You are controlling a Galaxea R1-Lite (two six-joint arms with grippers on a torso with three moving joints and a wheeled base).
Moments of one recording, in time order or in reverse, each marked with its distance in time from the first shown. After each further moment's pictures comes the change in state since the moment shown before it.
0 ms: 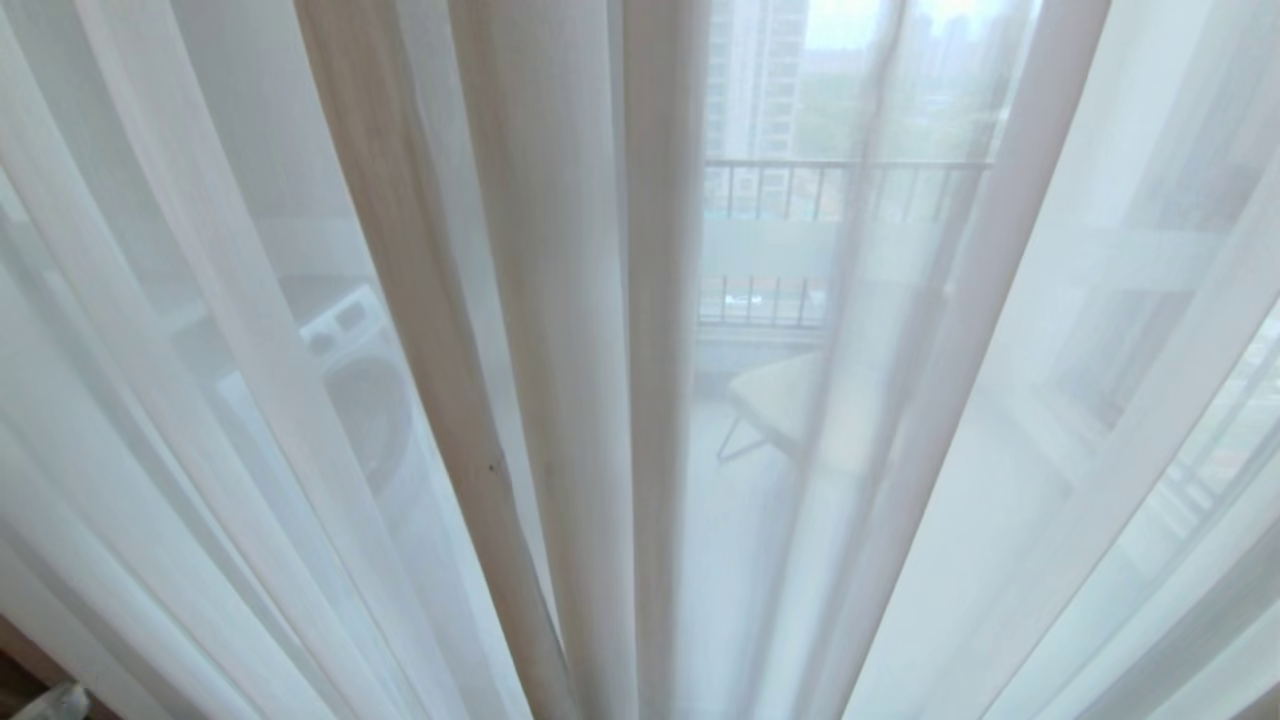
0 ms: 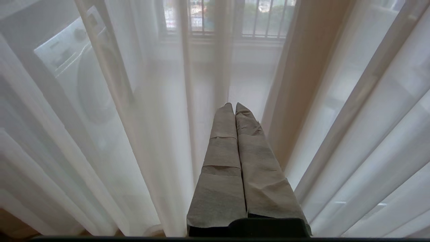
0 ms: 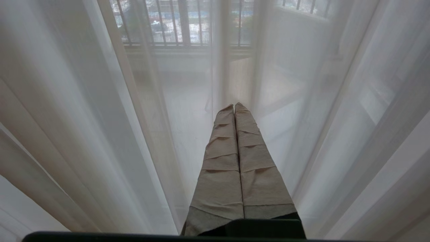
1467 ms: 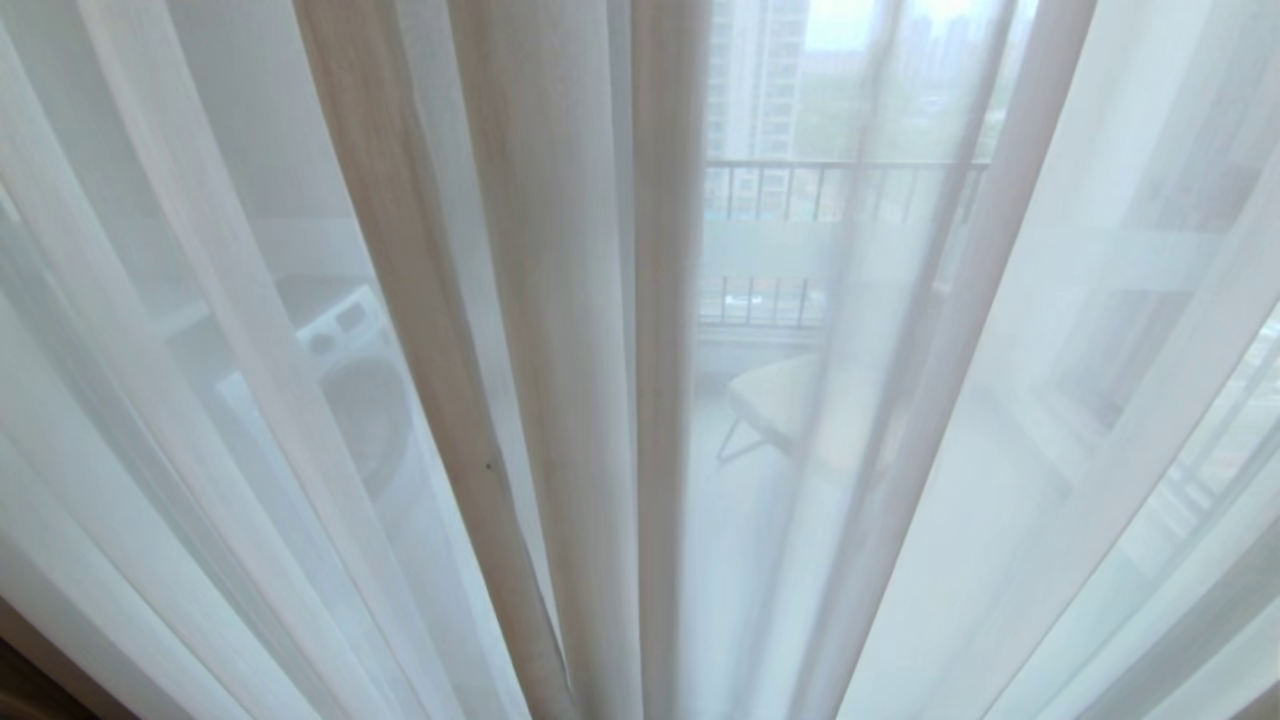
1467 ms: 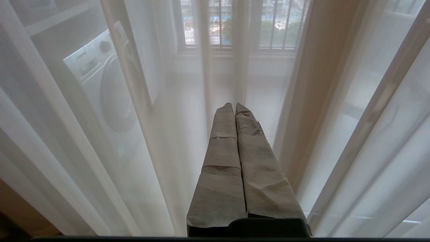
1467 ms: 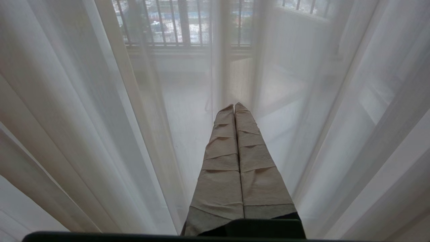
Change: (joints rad) left arm 0.031 -0.275 0.110 0.083 0.037 0.046; right arm 0.000 0.000 0.000 0.000 0.000 0.000
